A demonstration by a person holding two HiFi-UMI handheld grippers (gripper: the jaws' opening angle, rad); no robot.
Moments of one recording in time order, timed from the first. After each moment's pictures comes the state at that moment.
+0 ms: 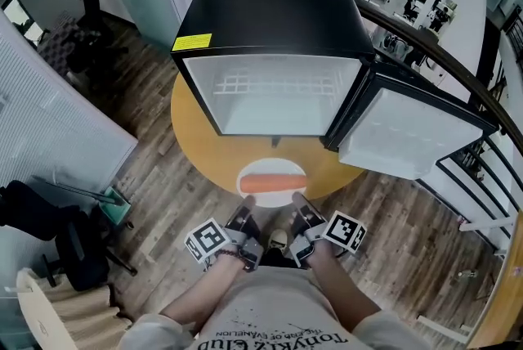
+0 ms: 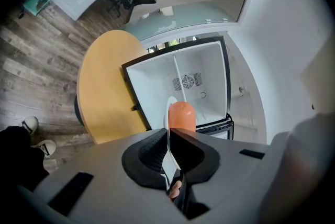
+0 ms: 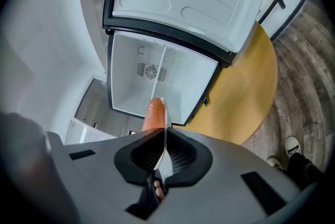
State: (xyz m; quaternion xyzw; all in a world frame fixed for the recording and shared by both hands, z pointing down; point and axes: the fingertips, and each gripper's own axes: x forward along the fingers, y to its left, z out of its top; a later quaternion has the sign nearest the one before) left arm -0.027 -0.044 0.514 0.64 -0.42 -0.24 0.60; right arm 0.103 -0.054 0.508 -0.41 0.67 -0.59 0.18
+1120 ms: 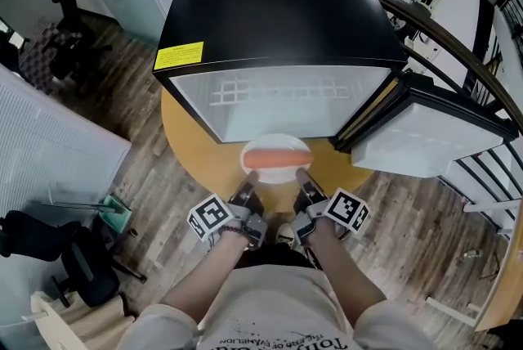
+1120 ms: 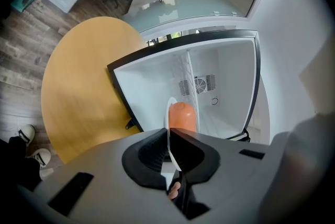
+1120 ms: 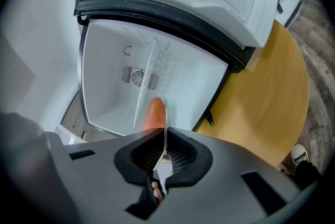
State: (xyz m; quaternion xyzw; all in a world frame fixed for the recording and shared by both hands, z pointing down) left arm -0.044 -0.162 0.553 0.63 -0.40 -0.22 0.63; right arm 0.087 -0.162 0.544 -0.46 0.64 -0.58 0.20
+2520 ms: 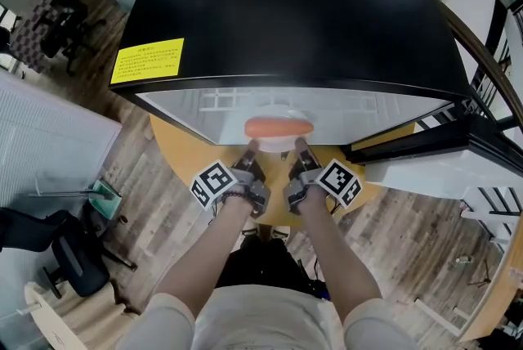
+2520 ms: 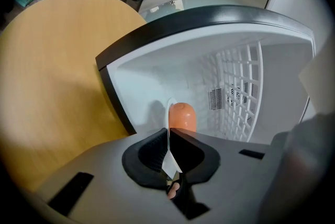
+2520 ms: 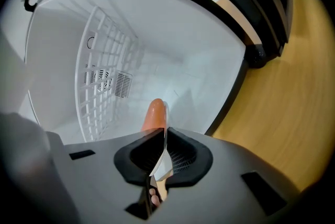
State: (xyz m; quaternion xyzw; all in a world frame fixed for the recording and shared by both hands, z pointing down) left arm -0.047 -0.288 0.645 0.59 -0.44 -0.22 0.64; right arm 0.086 -0.292 0.636 -0.51 0.62 -0.57 0.20
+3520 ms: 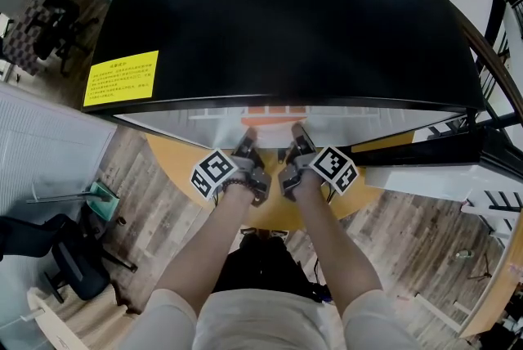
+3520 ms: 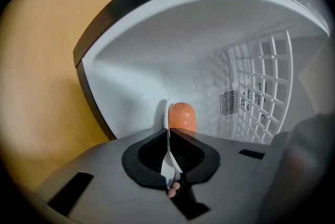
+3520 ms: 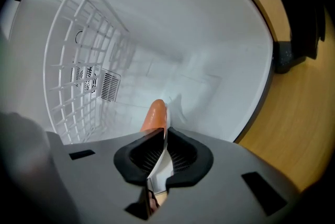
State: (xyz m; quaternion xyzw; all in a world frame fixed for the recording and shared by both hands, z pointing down) left arm -0.045 -0.332 0.668 0.58 -0.46 -0.22 0.63; right arm 0.090 -0.340 0.659 -0.53 0.61 -0.56 0.19
